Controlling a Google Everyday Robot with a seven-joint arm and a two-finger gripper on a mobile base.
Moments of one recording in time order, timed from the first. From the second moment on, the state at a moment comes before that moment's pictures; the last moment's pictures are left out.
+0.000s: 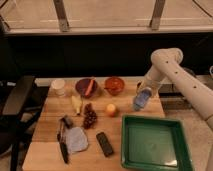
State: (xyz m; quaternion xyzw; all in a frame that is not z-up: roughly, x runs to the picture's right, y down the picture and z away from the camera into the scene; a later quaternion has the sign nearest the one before) arm 0.239 0.030 0.815 -0.23 -0.21 -0.48 0.82
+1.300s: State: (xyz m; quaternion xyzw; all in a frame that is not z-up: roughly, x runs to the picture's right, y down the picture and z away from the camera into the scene) arm 0.233 0.041 0.858 -0.29 -0.24 -0.45 0.81
